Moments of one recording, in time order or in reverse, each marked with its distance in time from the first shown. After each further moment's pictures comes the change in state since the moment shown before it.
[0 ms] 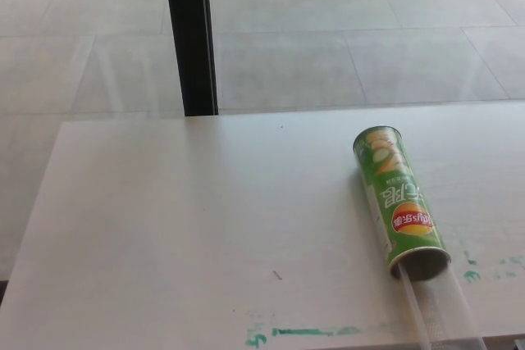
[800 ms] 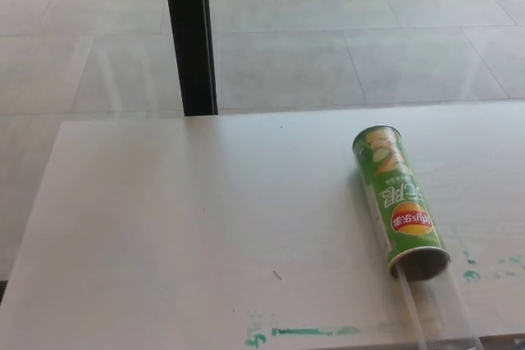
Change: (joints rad) left_arm 0.011 0.001 0.018 0.013 -0.012 -0.009 0.002; right_arm -0.167 0.019 0.148 0.059 -0.344 0.130 -0.007
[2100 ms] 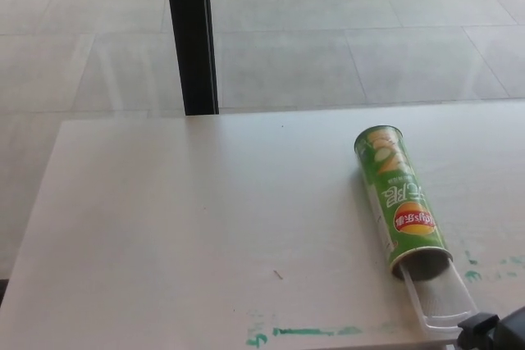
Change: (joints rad) left_arm 0.016 0.005 -0.013 0.001 -0.031 -0.020 -0.008; right_arm -0.085 0.041 -0.006 0.056 -0.027 0.054 -0.029
